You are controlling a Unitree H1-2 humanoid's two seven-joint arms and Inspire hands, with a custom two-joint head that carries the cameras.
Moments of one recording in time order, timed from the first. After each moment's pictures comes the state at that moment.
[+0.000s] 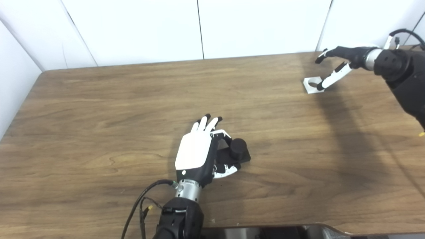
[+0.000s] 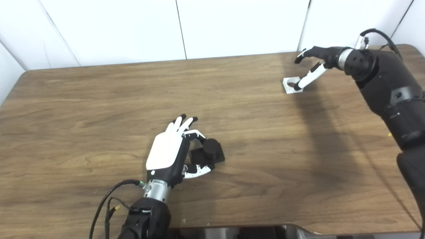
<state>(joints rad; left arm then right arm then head) 0.05 -0.01 -0.47 -0.26 1.11 0.30 -0.04 -0.86 -0.64 0.41 0.65 -0.59 0.09 0.51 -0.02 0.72</state>
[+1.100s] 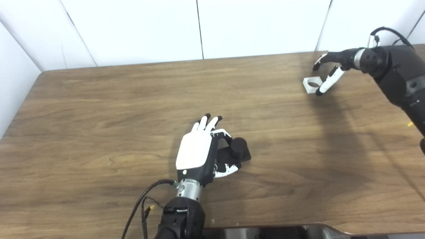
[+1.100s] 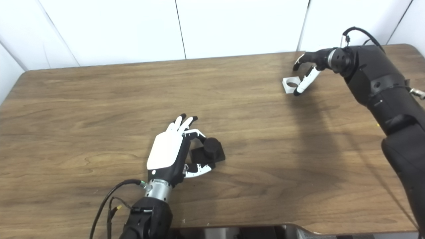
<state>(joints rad) 0.05 -0.03 -0.47 -0.25 1.11 0.30 -0.03 -0.96 -0.59 0.52 0.81 -0.70 0.04 0.53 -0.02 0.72</state>
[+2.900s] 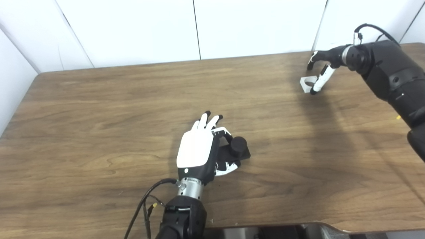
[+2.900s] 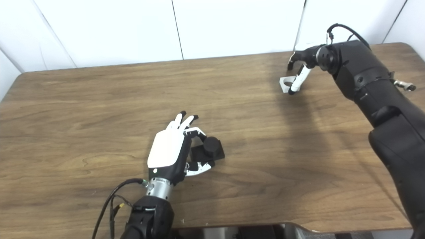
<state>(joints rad) 0.04 -0.03 -0.47 -0.24 1.17 0.30 -0.02 -1.01 -0.54 0.59 0.88 -0.76 0.02 0.51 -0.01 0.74</state>
